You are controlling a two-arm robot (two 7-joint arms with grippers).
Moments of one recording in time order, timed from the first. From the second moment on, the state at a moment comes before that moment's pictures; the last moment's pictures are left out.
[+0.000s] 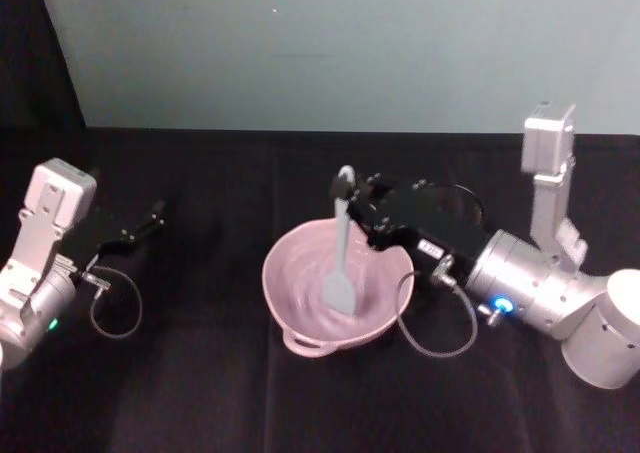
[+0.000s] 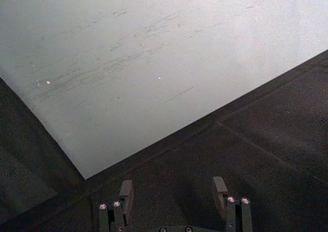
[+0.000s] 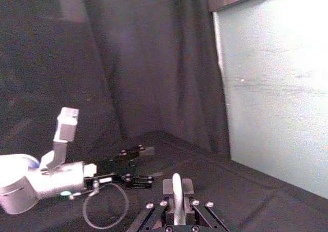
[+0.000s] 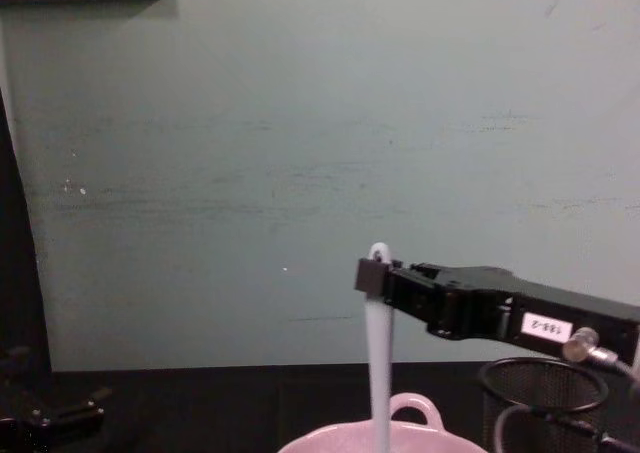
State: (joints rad) left arm -0.20 0.60 0.45 -1.41 -0.25 -0.12 0.03; right arm 0.28 0.44 -0.48 -1.54 0.62 -0.03 0.57
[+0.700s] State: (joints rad) left arm -0.20 0.60 0.45 -1.41 -0.25 -0.12 0.03; right arm 0.40 0.35 -0.52 -1.38 0.62 -0.06 0.61
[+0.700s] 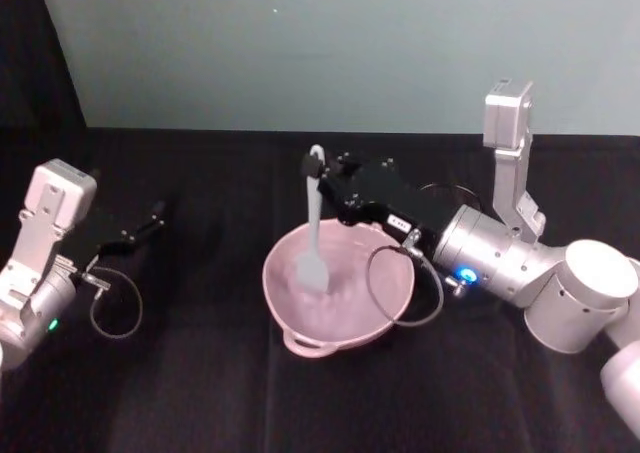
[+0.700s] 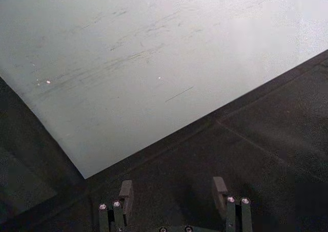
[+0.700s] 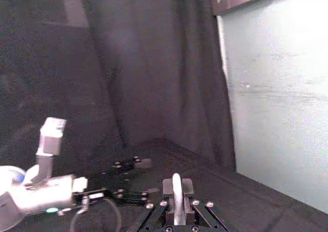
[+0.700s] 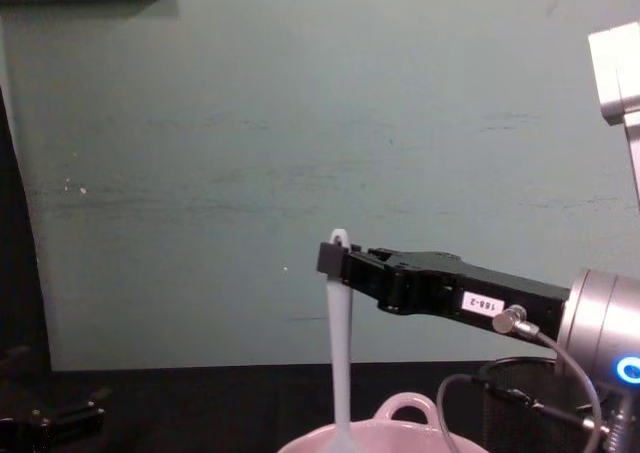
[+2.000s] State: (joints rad) left arm -0.20 0.60 0.45 -1.41 -0.25 -0.12 0.03; right arm 0.32 0.43 -0.51 -1.54 0.59 -0.02 0.58
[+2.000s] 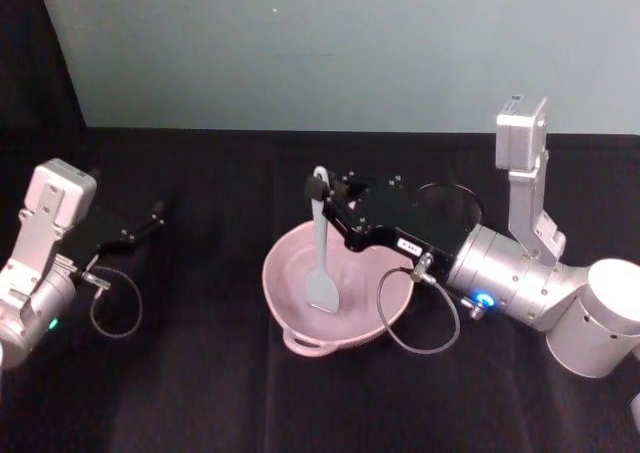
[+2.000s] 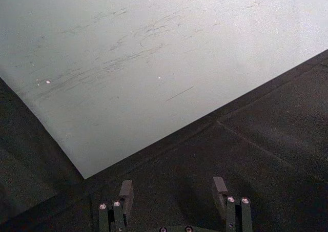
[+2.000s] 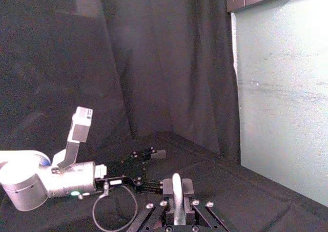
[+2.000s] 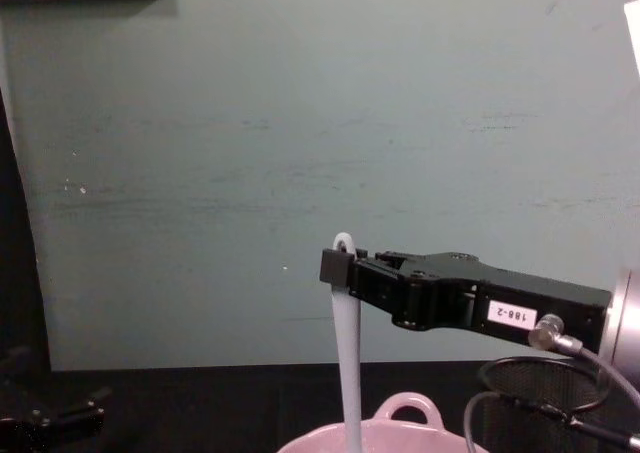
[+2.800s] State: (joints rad) left arm -0.20 0.60 0.45 -1.41 -0.25 -0.12 0.03; right arm 0.37 0.50 -0.42 -1.66 0.59 -0.02 0.54
